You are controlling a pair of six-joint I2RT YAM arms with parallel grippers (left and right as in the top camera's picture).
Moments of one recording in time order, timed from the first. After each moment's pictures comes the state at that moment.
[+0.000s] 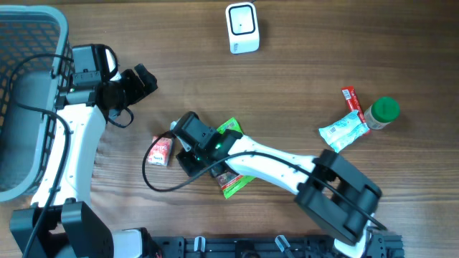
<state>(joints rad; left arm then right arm) 0.11 1.53 1.18 -0.69 0.21 -0.47 0.98 1.97 1.25 -0.36 -0.19 0.36</state>
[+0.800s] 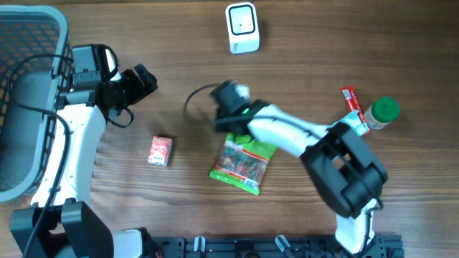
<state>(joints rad) 0.11 1.53 1.18 -0.69 0.21 -0.47 0.67 2.03 1.26 -0.39 0.03 0.74</state>
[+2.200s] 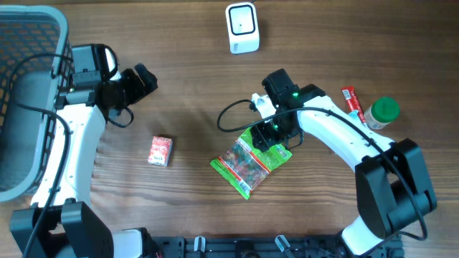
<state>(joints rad) 0.11 1.53 1.19 -0.70 0.23 -0.47 0.47 1.79 1.16 -0.85 -0.28 -0.06</state>
